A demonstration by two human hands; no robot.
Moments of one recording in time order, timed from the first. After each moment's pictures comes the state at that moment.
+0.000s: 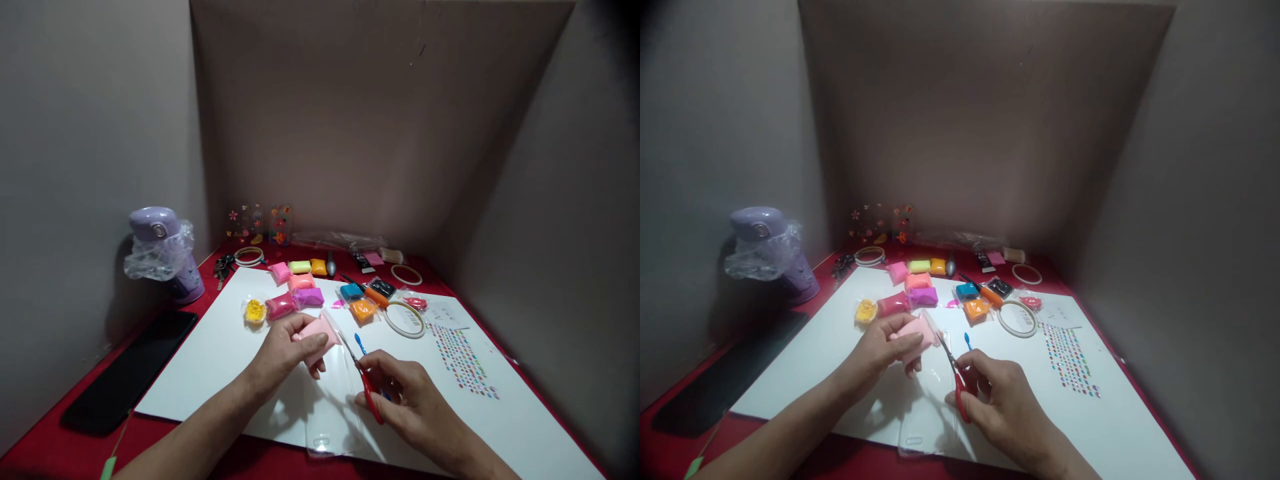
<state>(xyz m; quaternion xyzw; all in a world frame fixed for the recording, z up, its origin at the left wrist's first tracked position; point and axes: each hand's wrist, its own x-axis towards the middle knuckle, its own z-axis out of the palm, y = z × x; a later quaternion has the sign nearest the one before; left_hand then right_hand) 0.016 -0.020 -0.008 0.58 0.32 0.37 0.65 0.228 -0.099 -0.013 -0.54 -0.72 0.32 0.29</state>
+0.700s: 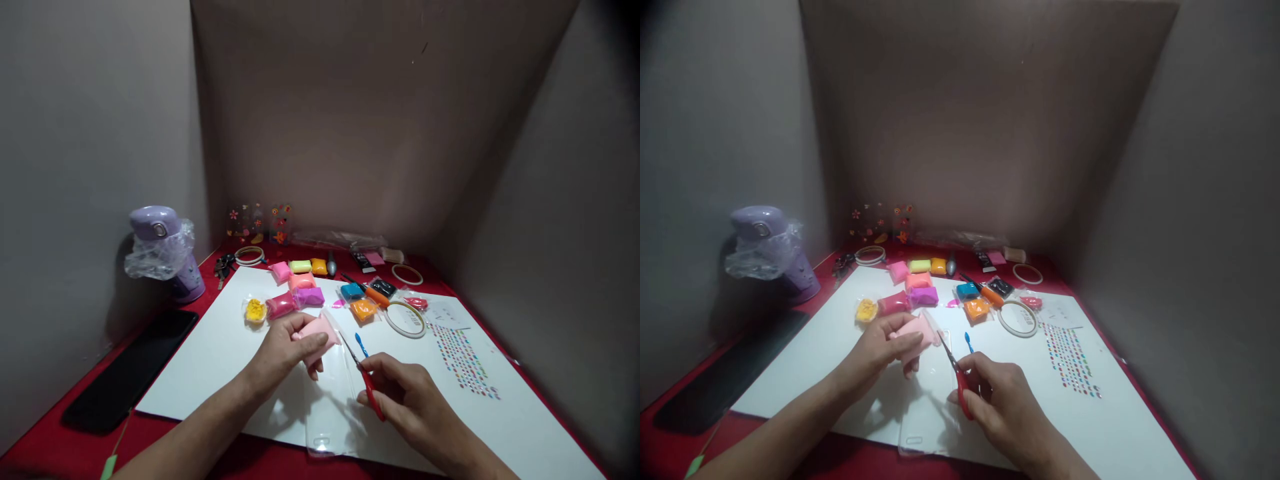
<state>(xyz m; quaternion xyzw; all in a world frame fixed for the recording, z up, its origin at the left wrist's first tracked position) 0.015 -0.021 -0.004 0.58 0.32 0.37 0.65 0.227 -0.102 -0.012 -0.53 -0.71 0.34 0.31</state>
